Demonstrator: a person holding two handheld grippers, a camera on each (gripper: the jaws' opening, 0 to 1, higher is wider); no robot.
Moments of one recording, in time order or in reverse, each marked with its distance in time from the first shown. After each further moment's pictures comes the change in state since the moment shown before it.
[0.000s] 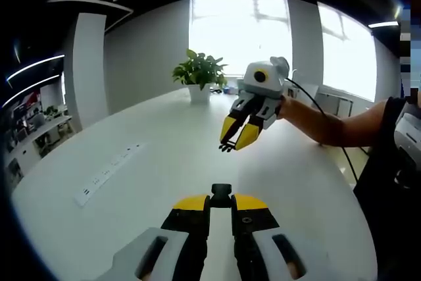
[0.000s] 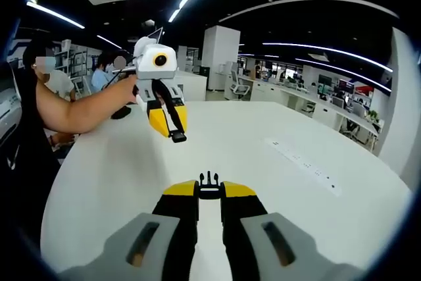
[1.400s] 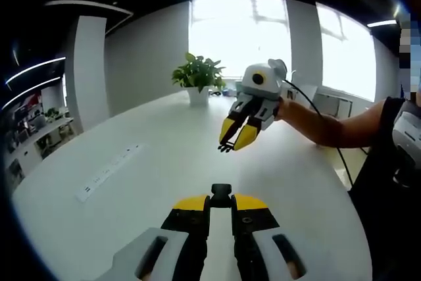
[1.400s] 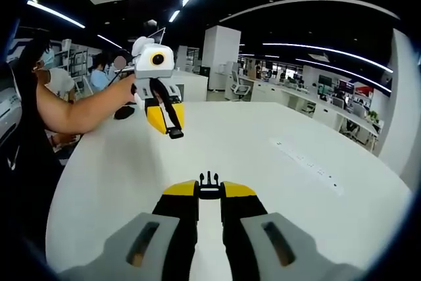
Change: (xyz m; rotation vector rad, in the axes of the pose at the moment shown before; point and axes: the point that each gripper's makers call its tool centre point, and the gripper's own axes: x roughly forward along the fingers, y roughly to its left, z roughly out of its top) left arm -0.012 -0.016 -0.003 0.005 -0.017 0.007; right arm -0.005 0.014 0.003 0.000 -0.001 -0.001
